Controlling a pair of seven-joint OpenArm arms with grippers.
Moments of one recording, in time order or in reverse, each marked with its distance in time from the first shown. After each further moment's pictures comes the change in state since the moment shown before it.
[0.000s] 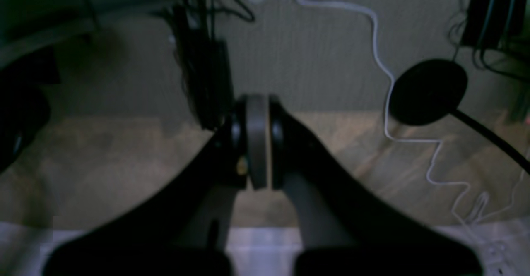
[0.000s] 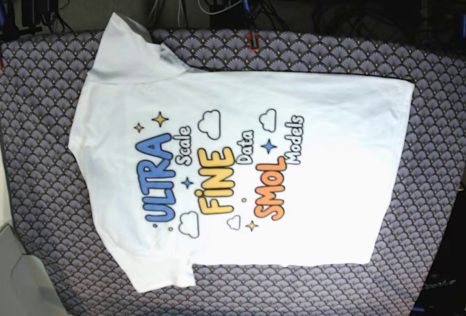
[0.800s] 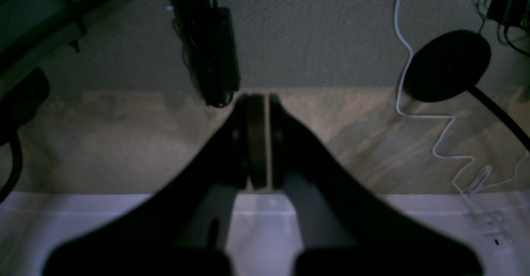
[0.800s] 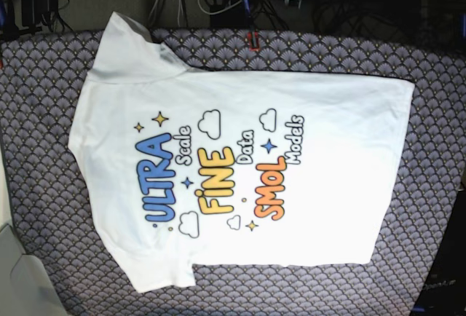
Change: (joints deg) left arm -17.4 4.8 0.0 -24.8 0.0 -0.2 0.9; right arm 23.0 -0.2 0.3 -36.3 -0.1 -0.2 0.4
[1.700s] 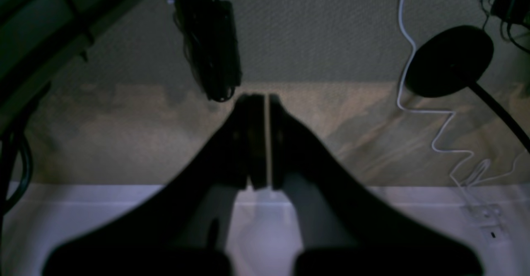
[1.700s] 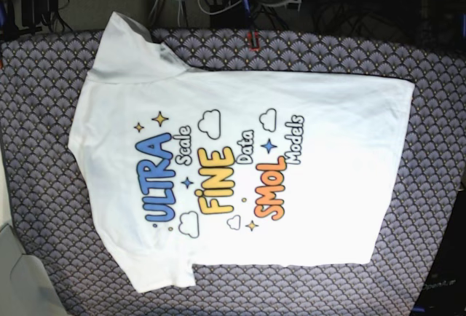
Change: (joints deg) left arm -5.2 0.3 0.0 -8.7 0.0 0.2 -0.4; right arm 6.4 0.0 -0.1 -9.8 0.0 0.0 0.4
